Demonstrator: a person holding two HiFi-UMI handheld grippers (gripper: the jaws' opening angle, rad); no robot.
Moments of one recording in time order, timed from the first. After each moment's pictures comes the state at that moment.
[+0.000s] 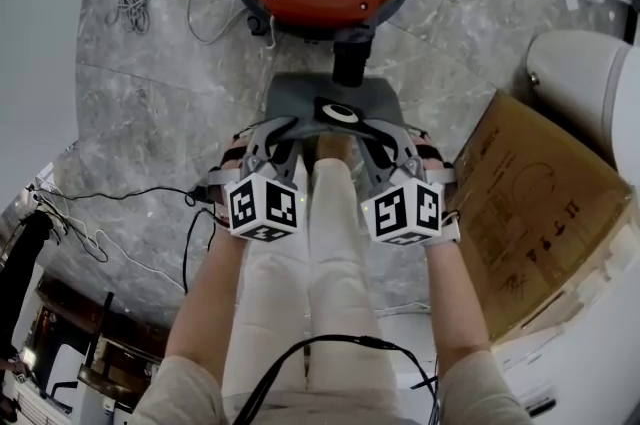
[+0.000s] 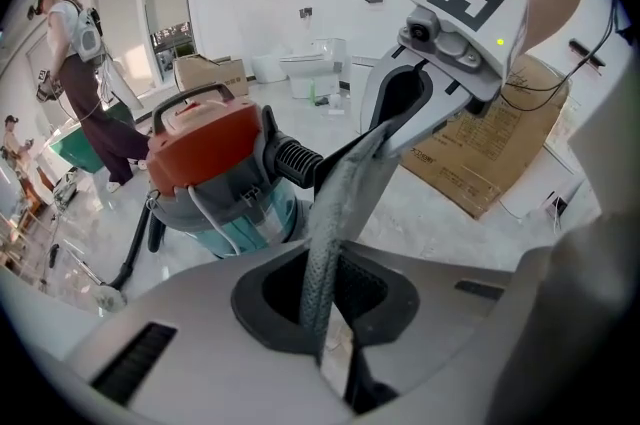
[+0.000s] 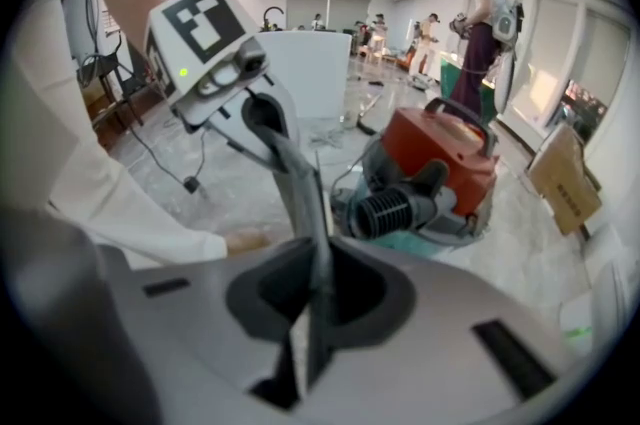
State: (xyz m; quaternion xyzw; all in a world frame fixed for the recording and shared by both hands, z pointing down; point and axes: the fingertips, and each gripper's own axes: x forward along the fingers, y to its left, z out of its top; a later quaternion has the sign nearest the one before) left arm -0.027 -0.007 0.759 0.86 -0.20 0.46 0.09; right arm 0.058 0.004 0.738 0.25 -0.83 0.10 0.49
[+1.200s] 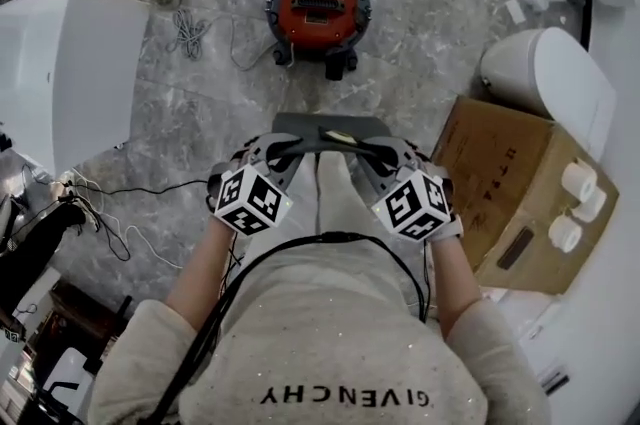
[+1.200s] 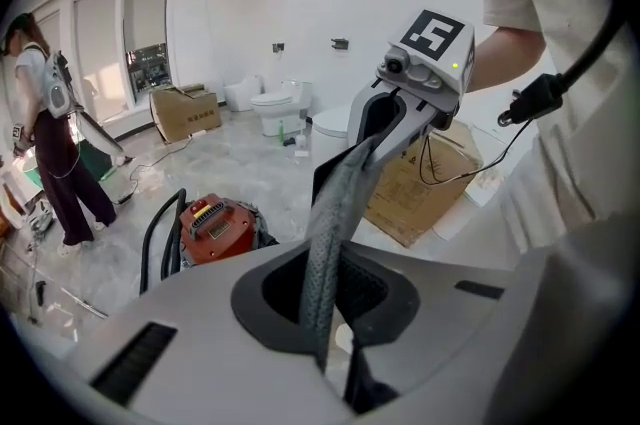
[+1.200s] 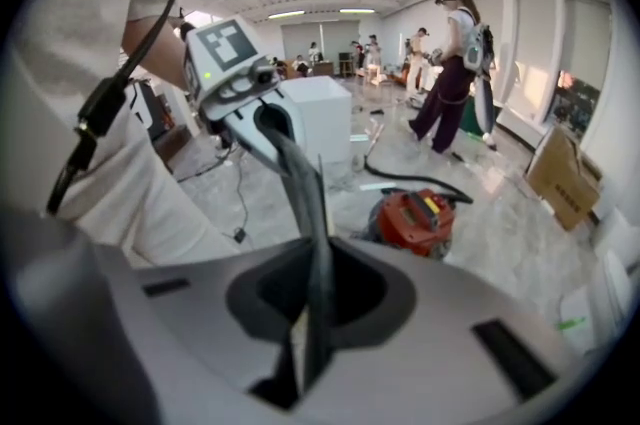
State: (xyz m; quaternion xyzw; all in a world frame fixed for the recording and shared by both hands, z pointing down) left arm -0.026 0.035 0.463 0.90 -0.11 0.42 0.10; right arm 0.058 0.051 0.450 0.24 -0.86 0.15 0.43
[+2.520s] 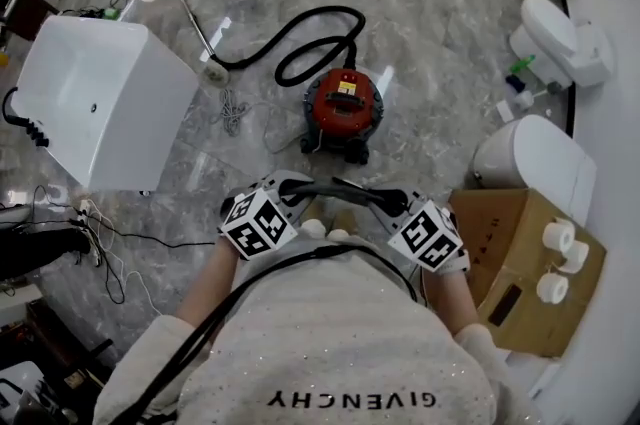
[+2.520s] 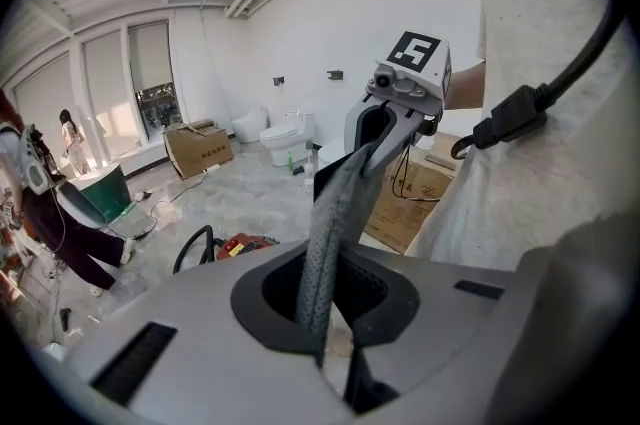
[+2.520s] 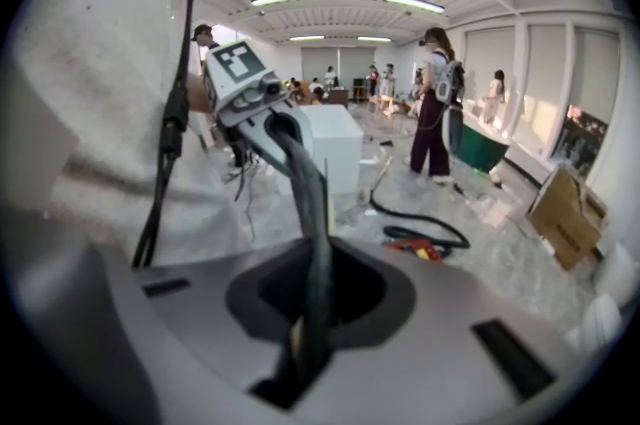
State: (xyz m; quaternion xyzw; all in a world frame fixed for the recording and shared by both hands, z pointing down) left arm -0.054 0.019 0.332 0.92 -0.13 0.37 0.05; right arm 0.028 0.038 0.322 0.21 -0.90 0.10 0.38
